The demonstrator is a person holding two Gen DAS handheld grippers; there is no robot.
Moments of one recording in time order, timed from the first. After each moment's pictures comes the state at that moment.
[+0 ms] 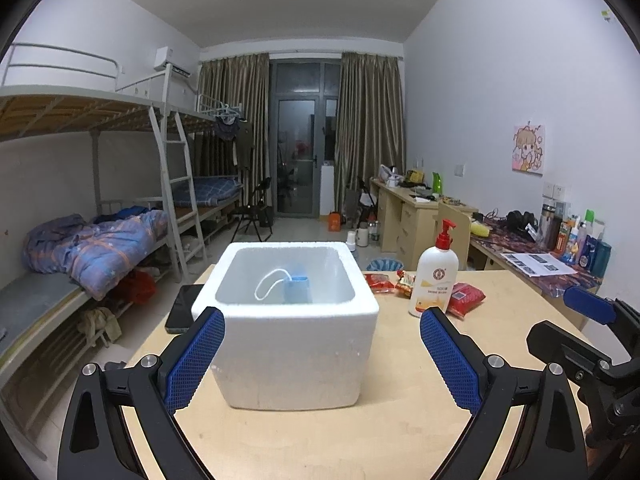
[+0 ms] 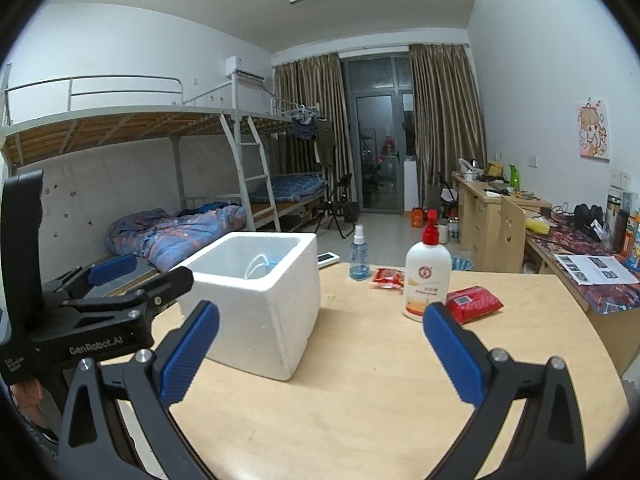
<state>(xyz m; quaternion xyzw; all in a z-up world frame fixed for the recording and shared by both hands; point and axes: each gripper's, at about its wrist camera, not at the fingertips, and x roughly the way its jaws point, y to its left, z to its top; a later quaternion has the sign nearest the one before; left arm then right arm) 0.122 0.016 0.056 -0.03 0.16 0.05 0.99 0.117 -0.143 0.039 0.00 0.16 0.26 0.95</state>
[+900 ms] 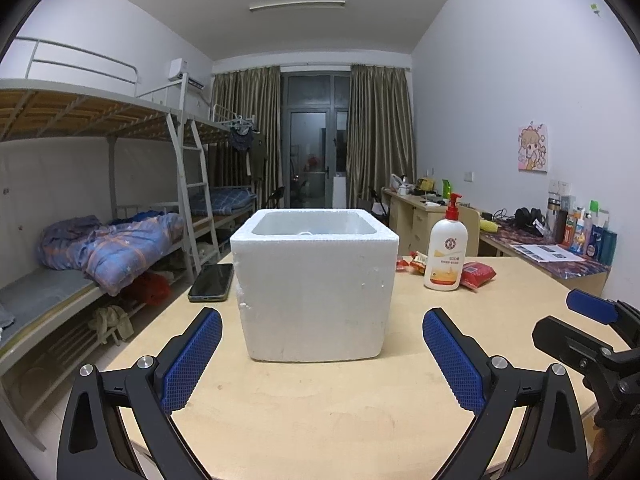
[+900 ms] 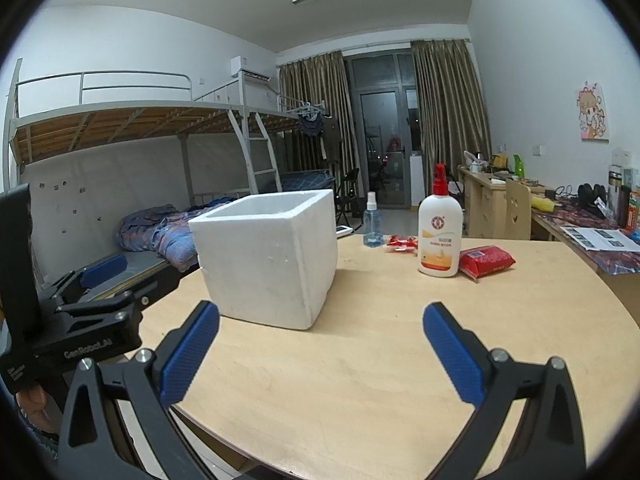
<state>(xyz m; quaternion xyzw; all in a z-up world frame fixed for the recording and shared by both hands) 0.062 0.028 -0.005 -0.02 0.13 0.07 0.99 0.082 -0.144 -0.012 0.01 0.16 0.26 0.95</state>
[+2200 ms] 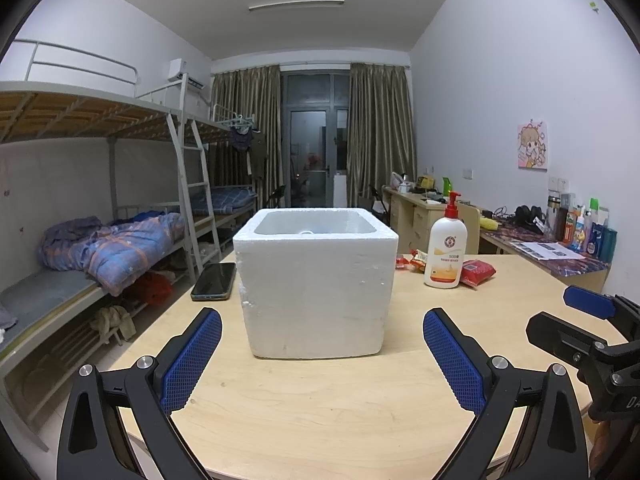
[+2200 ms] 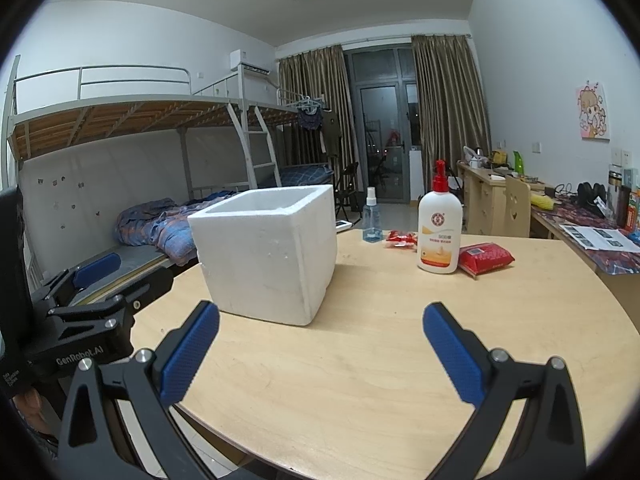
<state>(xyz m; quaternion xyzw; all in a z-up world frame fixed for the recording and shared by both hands) 0.057 0.025 -0.005 -0.02 0.13 0.07 0.99 0.080 -0.140 -0.009 0.00 0.17 0.26 0.95</state>
